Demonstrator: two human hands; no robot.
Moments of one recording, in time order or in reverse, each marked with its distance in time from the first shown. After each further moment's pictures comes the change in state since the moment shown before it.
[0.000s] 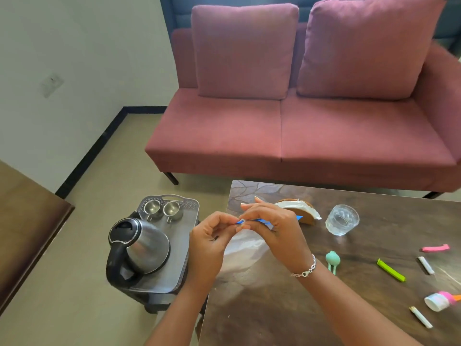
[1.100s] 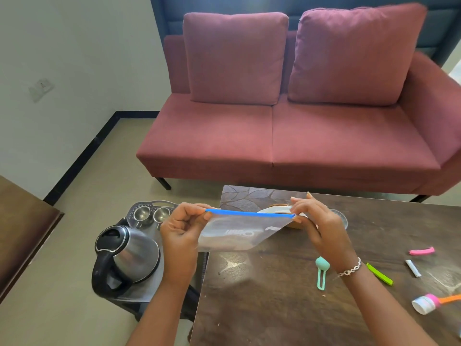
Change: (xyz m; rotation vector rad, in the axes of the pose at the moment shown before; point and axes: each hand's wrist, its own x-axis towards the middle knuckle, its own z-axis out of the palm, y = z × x) left_hand 0.018 0.014 -0.002 -0.242 0.139 0.042; right_hand -0.022 0.056 -0.090 -0.230 0.082 0.034
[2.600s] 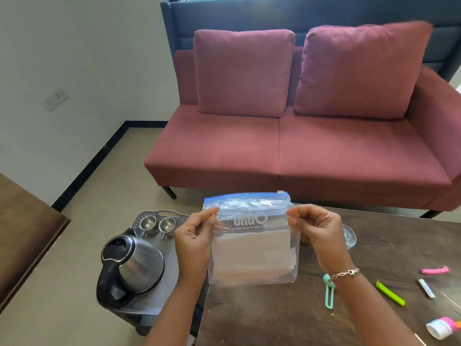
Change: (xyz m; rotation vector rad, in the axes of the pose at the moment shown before) left_hand 0.014 -0.015 0.004 0.127 0.145 -0.091; right_hand 0.027 -0.039 0.009 0.645 0.111 0.478
